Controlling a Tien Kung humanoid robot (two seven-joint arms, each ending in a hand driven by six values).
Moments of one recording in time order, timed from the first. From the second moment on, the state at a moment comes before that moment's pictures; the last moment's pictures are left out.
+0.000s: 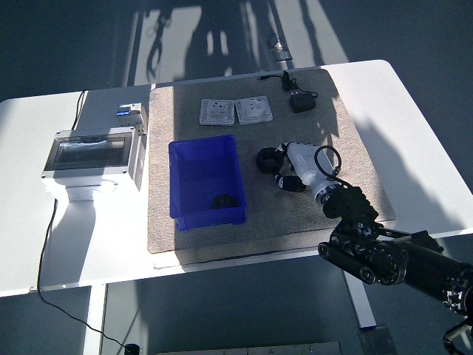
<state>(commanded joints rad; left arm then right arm) -0.11 0.10 -1.28 -0.18 1.59 0.12 0.17 0.71 -0.02 0.39 0.72 -1.72 -0.55 -0.14</state>
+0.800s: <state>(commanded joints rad) -0.10 0.09 -1.28 -0.18 1.58 0.12 0.17 0.64 -0.12 0.44 0.89 -1.47 -0.62 -0.04</state>
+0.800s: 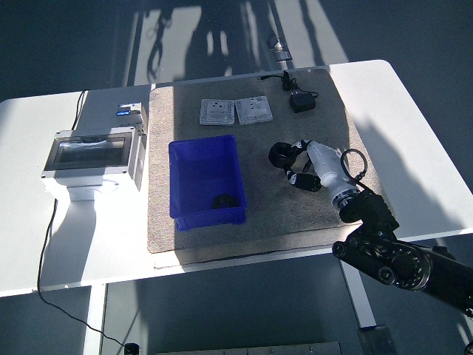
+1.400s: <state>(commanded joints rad) -0.10 0.09 -1.27 -0.18 1.57 0.12 0.17 0.77 -0.09 0.32 1.17 -1.67 -0.51 -0.19</state>
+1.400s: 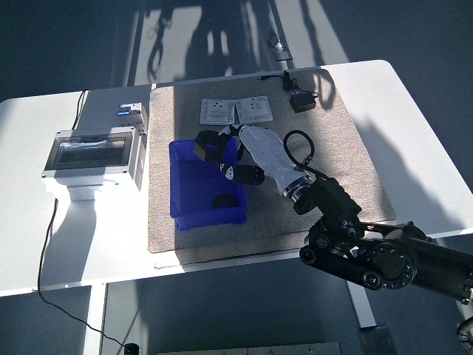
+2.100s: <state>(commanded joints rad) -0.10 0.09 -1.28 -0.18 1.58 0.12 0.18 0.77 -0.08 0.33 1.13 -1.85 -0.32 -0.24</state>
